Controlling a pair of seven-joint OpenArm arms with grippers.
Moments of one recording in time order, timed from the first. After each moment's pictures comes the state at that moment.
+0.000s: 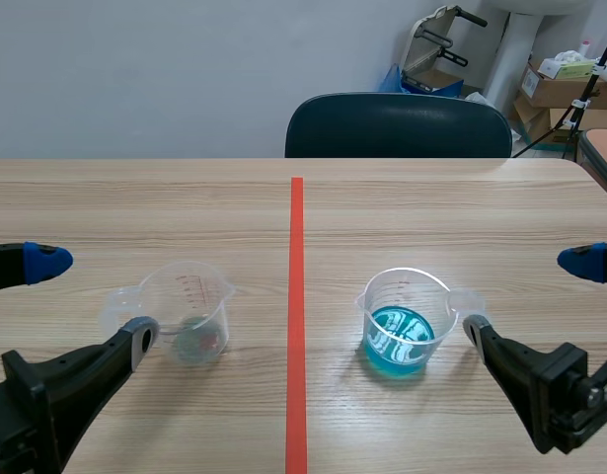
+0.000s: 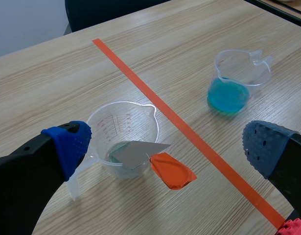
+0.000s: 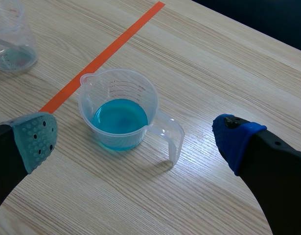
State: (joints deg) left arm 48.0 -32.4 -8.4 119.2 -21.5 -26.4 -4.6; right arm -45.3 30.3 12.4 114.2 14.3 24.7 4.3
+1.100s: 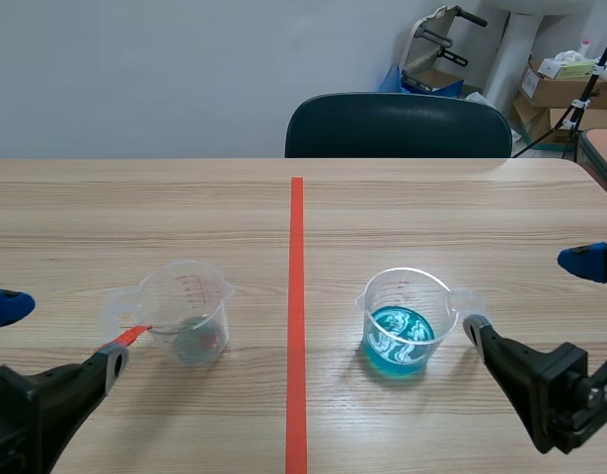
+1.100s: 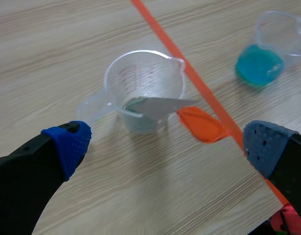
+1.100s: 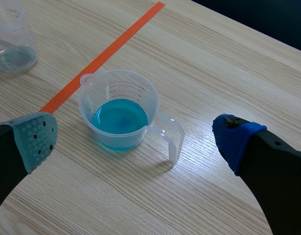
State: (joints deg) left arm 54.5 -32.4 -11.1 121.6 -26.5 -17.8 3.4; right arm -45.3 30.3 12.4 114.2 14.3 24.7 4.3
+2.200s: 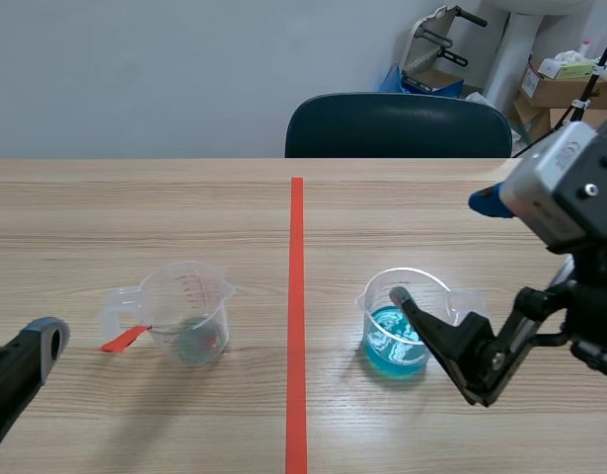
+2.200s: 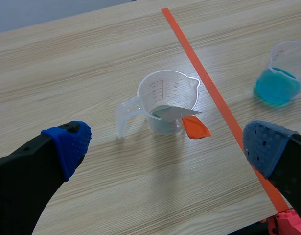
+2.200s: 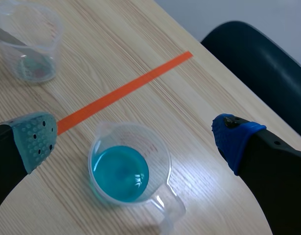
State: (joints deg) left arm 72.6 -23.0 -18.3 140.1 -20.0 -8.7 2.5; right arm -29.4 30.3 -0.2 114.2 -1.9 28.8 4.5
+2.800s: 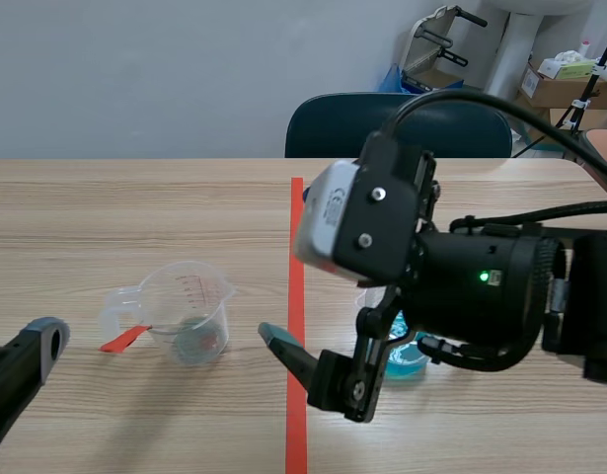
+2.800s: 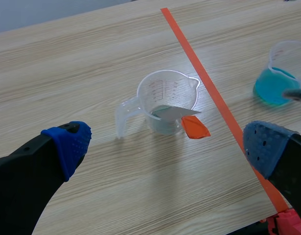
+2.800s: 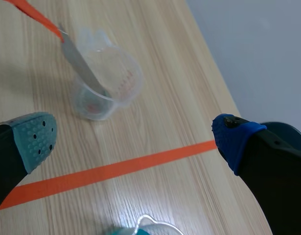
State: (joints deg) left arm 72.6 -23.0 -18.3 140.1 -20.0 -8.8 2.5; right arm -10.3 30.3 -26.2 109.6 -17.4 31.6 6.8
